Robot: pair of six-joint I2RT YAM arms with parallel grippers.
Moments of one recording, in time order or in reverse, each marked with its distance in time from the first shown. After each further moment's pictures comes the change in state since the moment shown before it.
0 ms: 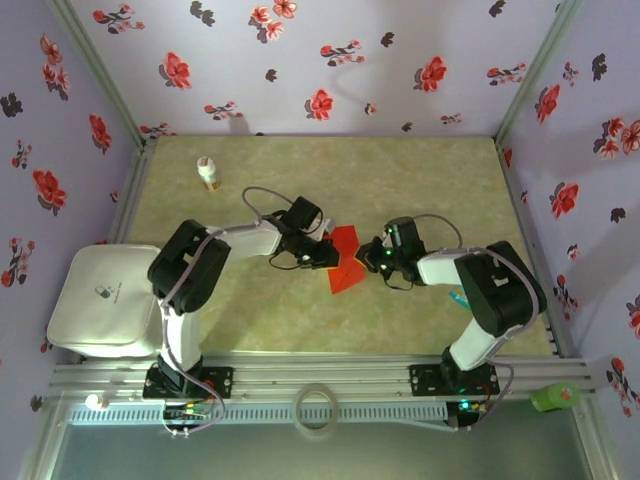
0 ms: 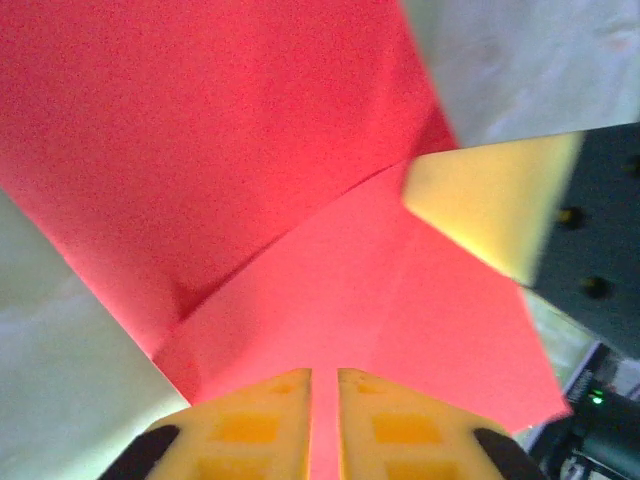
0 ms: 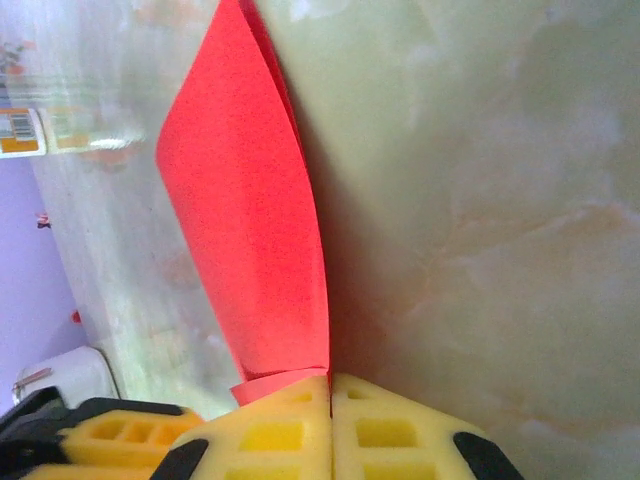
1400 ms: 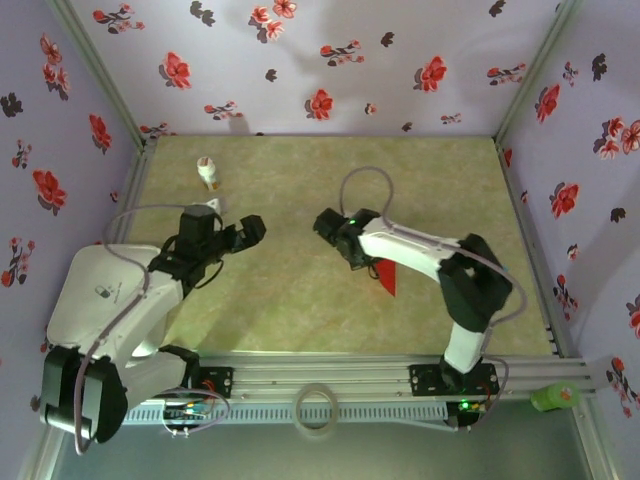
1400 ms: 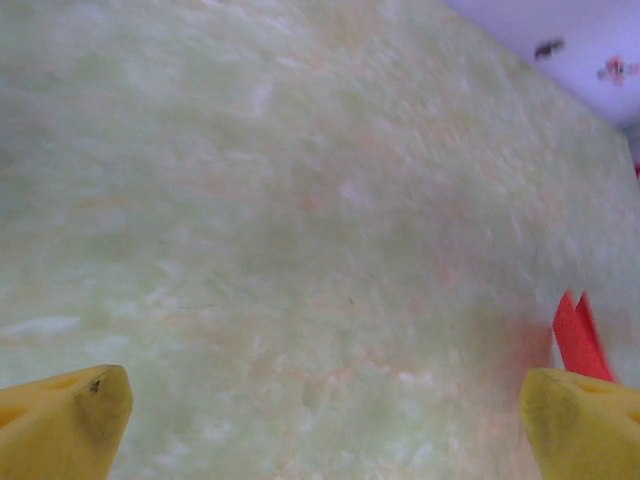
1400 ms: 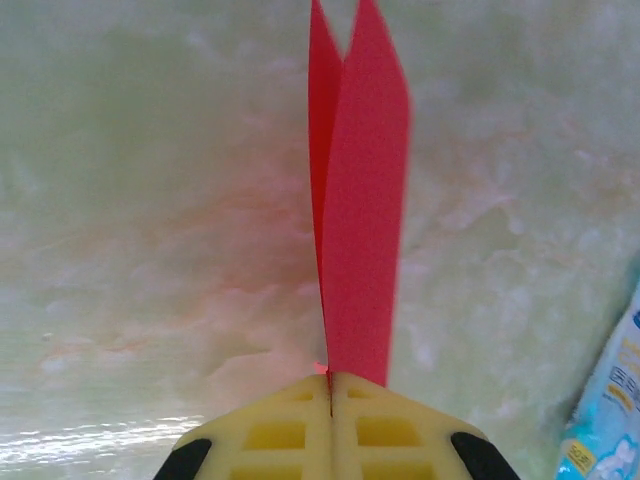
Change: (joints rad) left arm 0.383 -0.872 -0.525 0.079 -0.426 -0.058; right arm 0.443 0.185 0.714 -1.283 1.015 -0.457
